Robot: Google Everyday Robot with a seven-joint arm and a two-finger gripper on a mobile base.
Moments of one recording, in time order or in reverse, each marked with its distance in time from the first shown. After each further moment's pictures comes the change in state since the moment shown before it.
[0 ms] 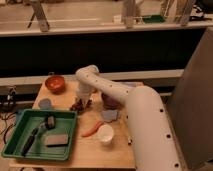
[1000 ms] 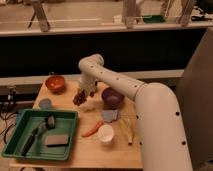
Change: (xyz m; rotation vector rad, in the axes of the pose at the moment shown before) arm 0.021 0.009 -0.074 0.040 0.088 0.011
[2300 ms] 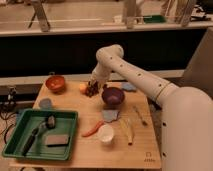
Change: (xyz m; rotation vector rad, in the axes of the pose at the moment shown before) arm 0.028 0.053 -0.088 0.071 0.079 0.087
